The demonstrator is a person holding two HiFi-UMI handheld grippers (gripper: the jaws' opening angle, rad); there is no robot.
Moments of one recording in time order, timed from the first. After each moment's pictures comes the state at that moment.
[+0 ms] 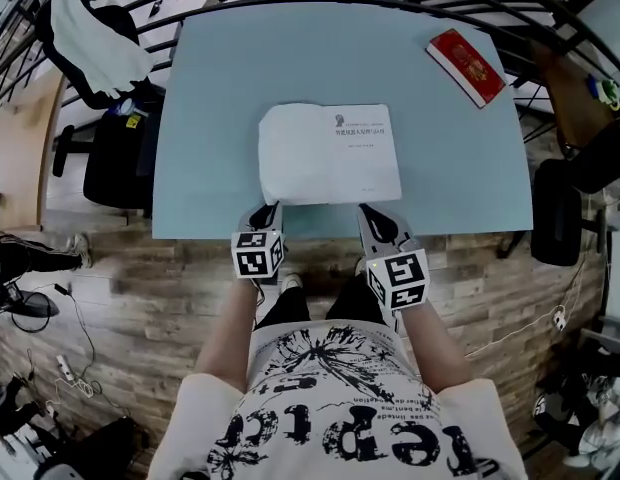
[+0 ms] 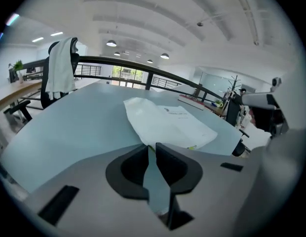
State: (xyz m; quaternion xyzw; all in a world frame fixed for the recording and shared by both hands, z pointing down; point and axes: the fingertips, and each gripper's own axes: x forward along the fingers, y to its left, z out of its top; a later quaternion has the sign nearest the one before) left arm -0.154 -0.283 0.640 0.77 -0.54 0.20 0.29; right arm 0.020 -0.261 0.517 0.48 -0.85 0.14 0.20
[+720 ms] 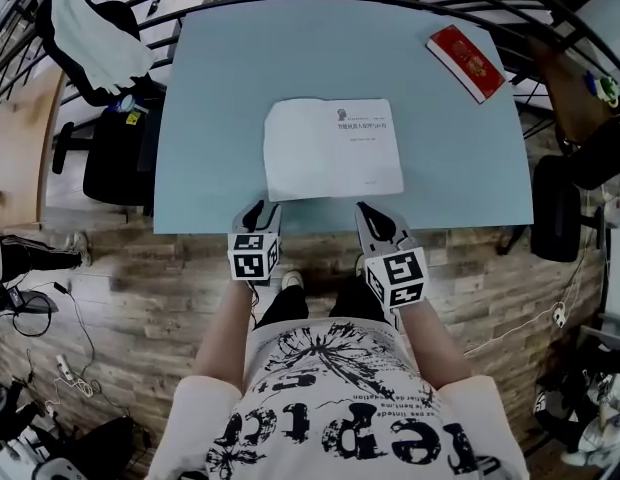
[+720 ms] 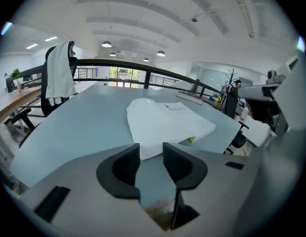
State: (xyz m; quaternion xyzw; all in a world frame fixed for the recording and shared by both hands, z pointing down) left arm -0.171 -0.266 0.642 0.78 -0.53 0.22 0.26; right arm 0.008 -0.249 0.519 0.47 -0.85 0.14 0.19
